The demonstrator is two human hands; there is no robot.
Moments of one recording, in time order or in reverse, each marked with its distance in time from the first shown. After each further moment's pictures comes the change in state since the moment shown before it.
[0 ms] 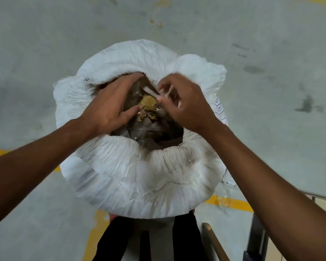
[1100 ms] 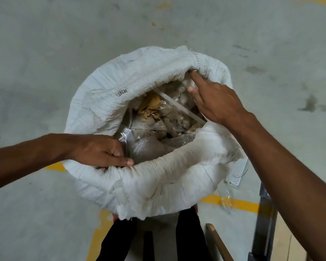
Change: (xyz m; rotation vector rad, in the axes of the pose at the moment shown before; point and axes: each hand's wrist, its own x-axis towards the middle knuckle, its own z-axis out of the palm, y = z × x) left_hand -0.058 -0.002 -0.009 -0.227 -1.024 -0.106; right_hand -0.015 0.039 -0.044 -0.545 -0.218 0.226
